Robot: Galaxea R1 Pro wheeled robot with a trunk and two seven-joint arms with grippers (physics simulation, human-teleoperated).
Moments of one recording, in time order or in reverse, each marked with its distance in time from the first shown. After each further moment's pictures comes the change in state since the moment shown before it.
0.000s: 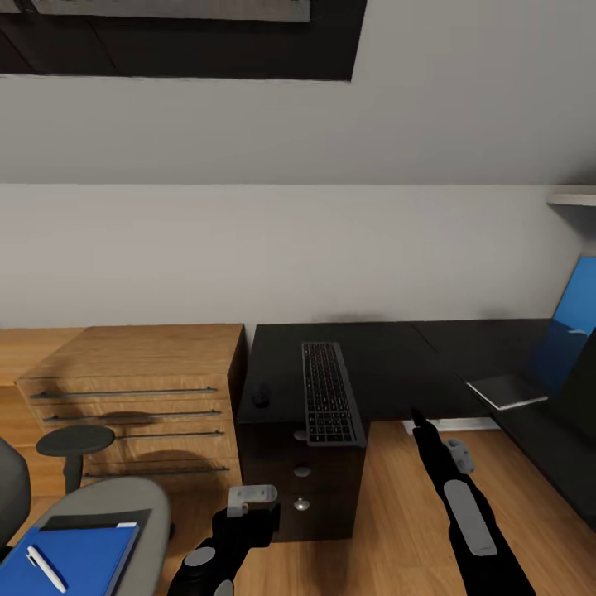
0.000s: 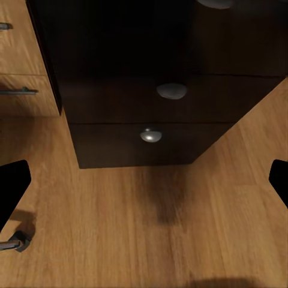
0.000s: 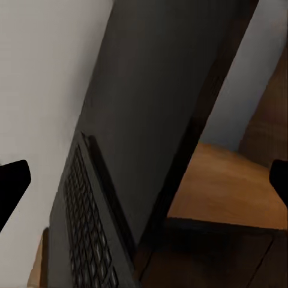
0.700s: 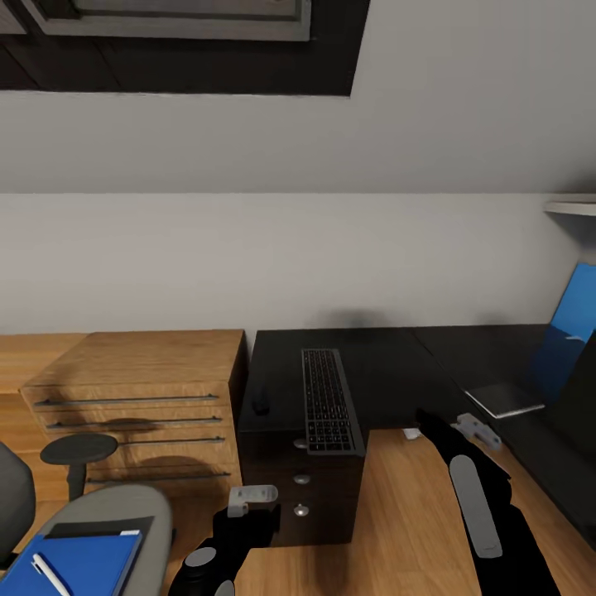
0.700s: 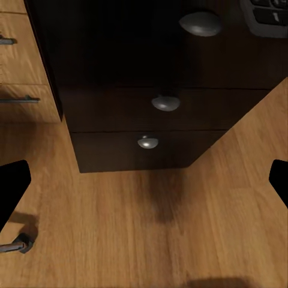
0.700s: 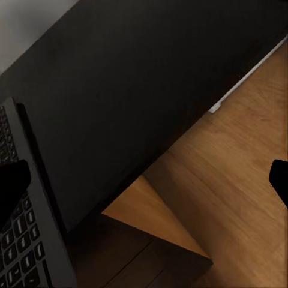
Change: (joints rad) left arm 0.000 0.000 -0.004 -0.001 -0.003 -0.001 0.000; right arm 0.044 0.002 0.075 -0.420 0.429 0.403 -0.441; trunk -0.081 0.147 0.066
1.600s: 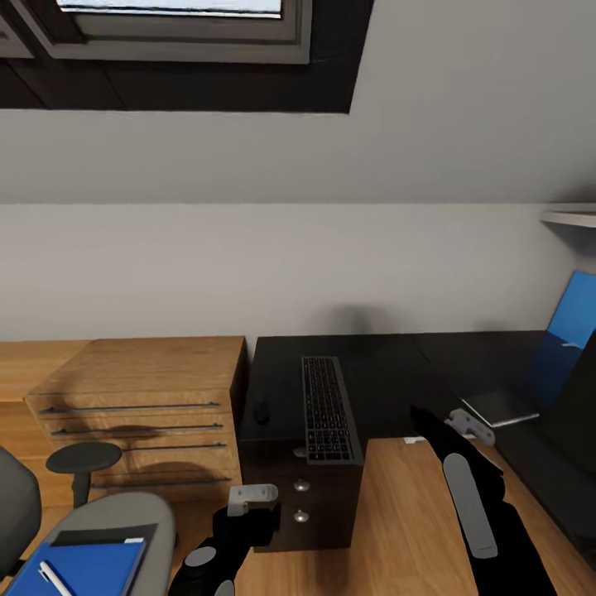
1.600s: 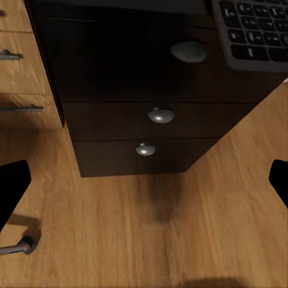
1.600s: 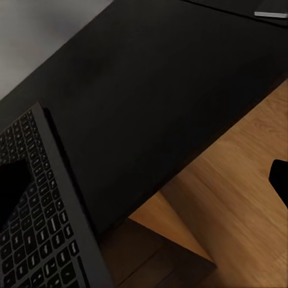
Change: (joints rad) left arm 0.000 0.000 0.000 -0.004 -0.002 -0.002 0.001; right arm 0.000 -0.004 0.048 -0.016 0.005 0.002 -0.009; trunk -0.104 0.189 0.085
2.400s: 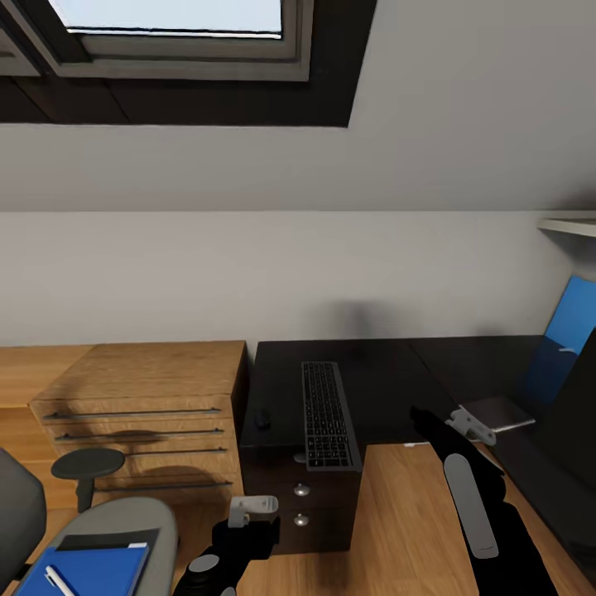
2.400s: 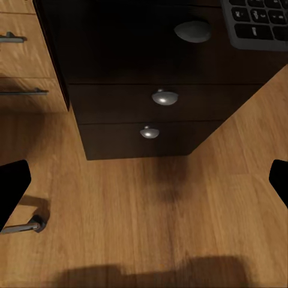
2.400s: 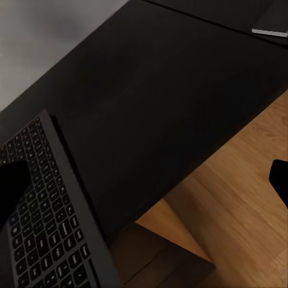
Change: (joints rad) left arm 0.000 -0.001 0.002 0.068 0.000 0.002 0.000; right arm 0.000 -0.003 -0.001 0.002 0.003 0.000 0.000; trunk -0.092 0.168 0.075
